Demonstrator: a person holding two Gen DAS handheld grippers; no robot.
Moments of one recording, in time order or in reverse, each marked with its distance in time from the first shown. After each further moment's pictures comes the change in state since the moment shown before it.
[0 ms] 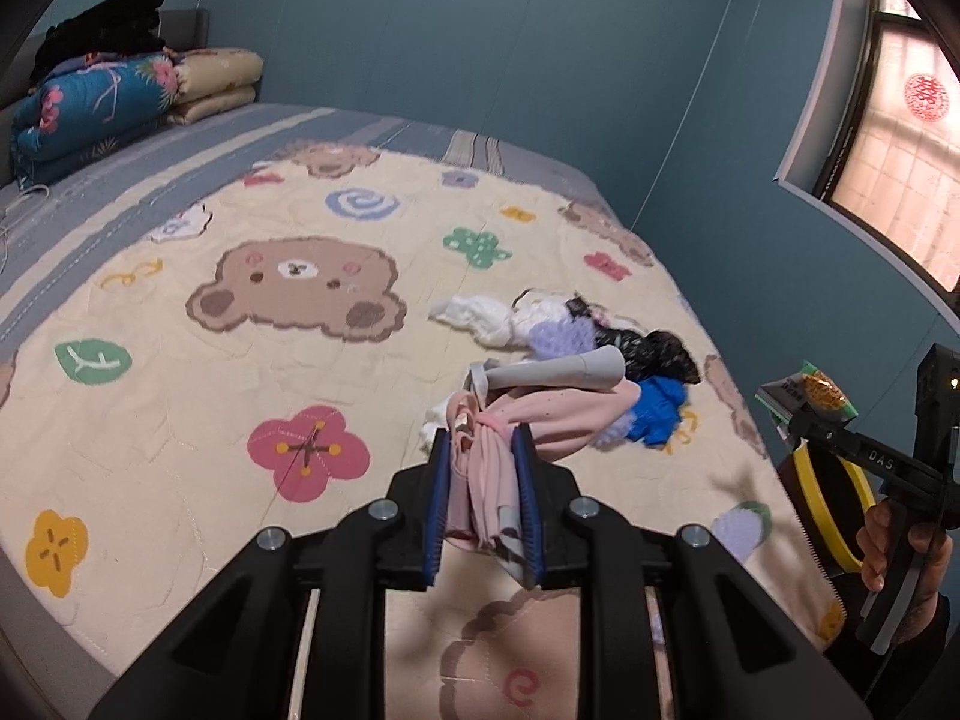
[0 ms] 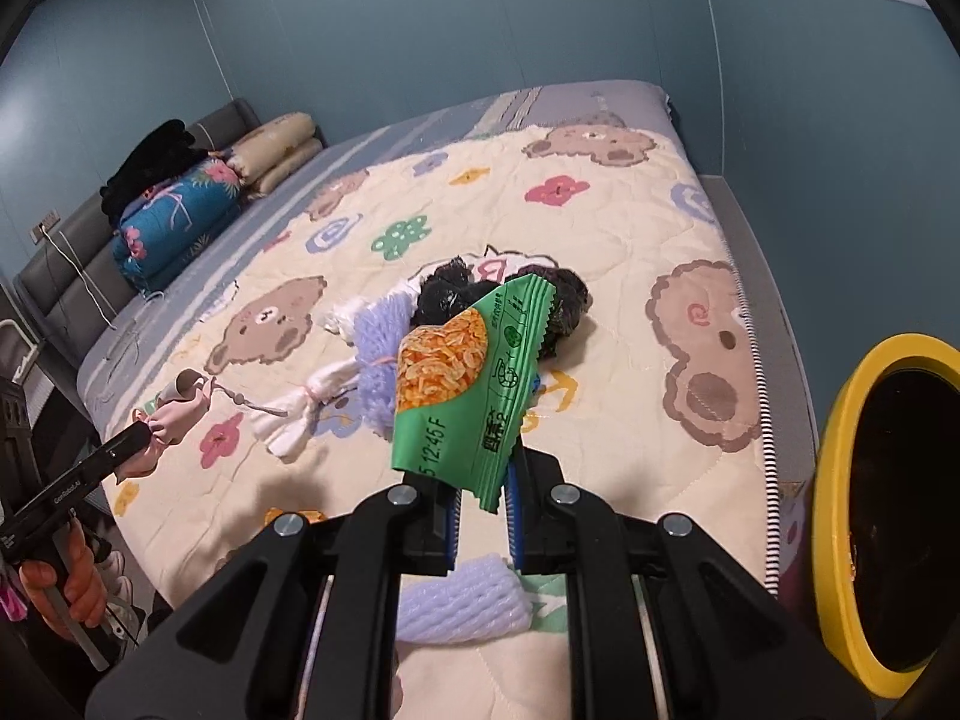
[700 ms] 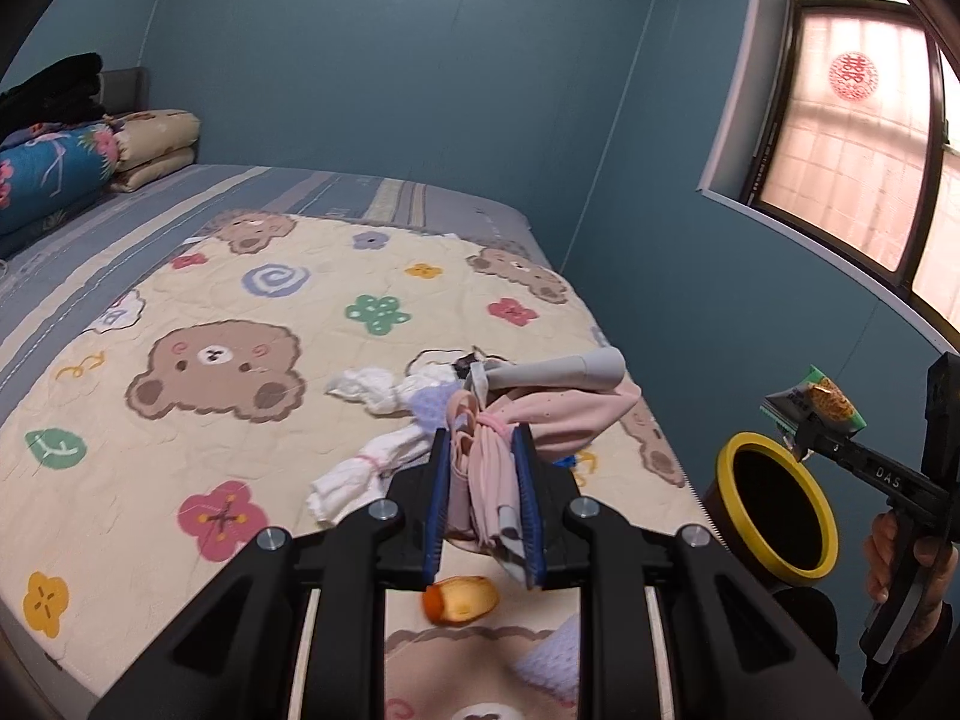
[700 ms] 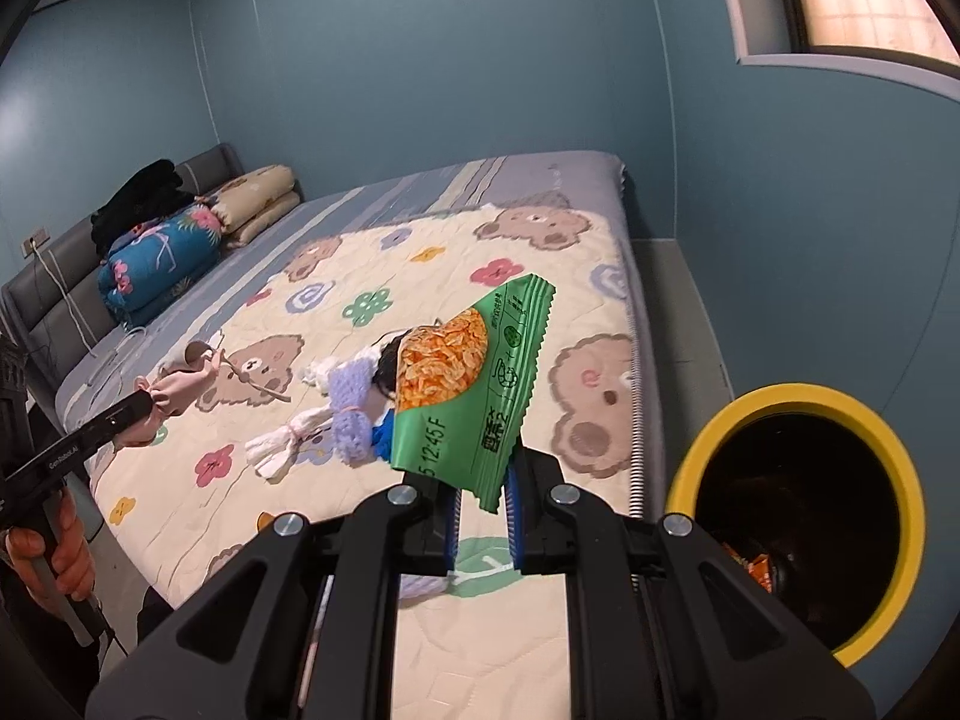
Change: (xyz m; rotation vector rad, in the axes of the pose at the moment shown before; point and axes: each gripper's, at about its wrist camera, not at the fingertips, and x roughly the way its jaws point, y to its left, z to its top) left arm -0.026 -0.087 0.024 0.112 -0.085 -0.104; right arm -0.110 -0.033 0.004 -0.020 -0.150 -0.089
